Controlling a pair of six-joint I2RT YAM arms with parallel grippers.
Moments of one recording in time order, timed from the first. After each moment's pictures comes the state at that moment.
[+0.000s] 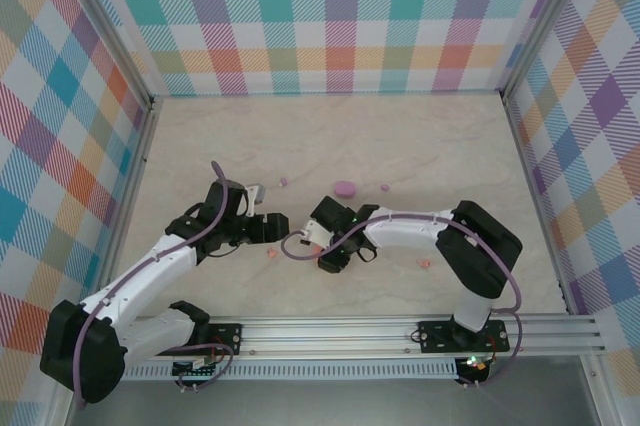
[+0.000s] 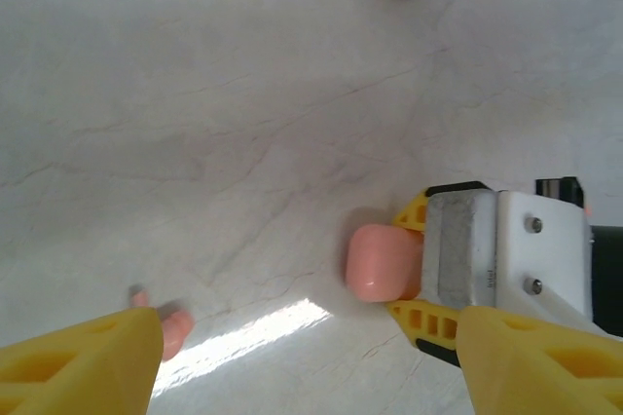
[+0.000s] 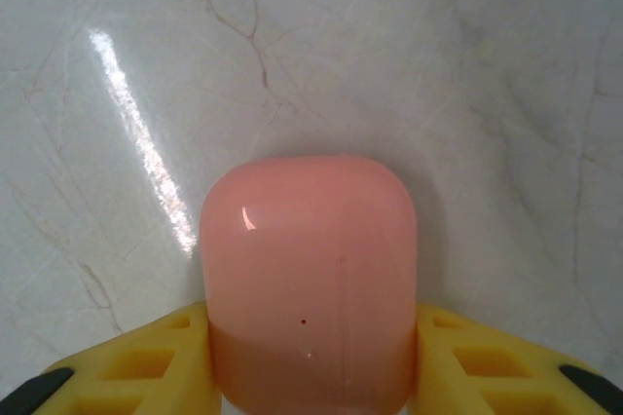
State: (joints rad) left arm -0.44 1.04 0.65 -0.47 0.34 -0.49; right arm 0.96 1.73 0.98 -0.47 -0.09 -0.24
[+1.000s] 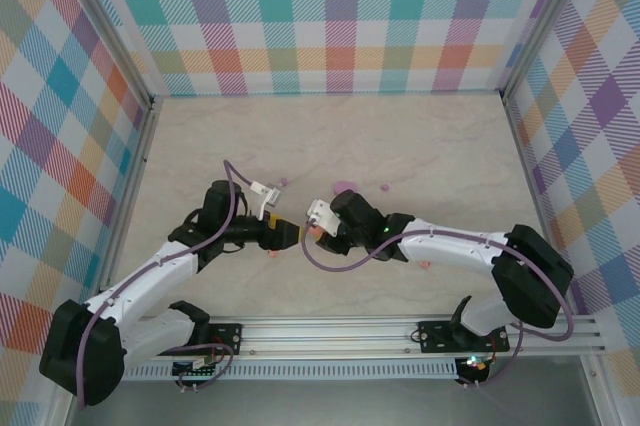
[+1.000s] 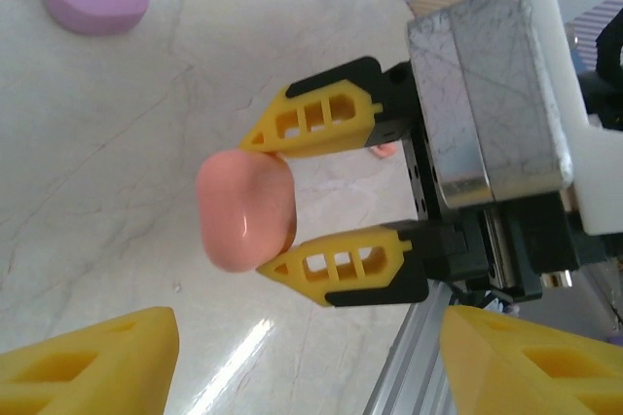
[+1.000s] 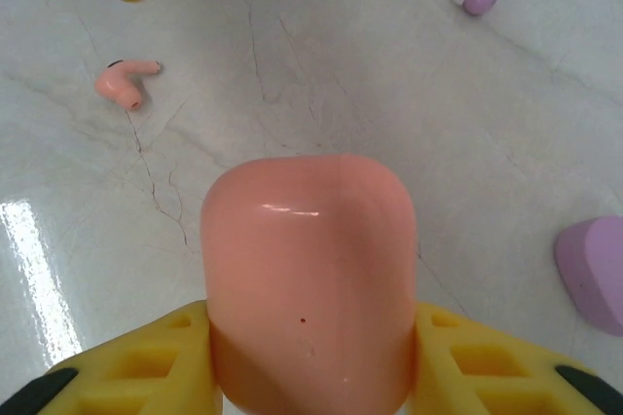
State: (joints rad) left arm -0.44 1.03 0.56 -0.15 0.73 -0.34; right arm 0.96 1.45 0.82 -0.17 0.02 -0.25
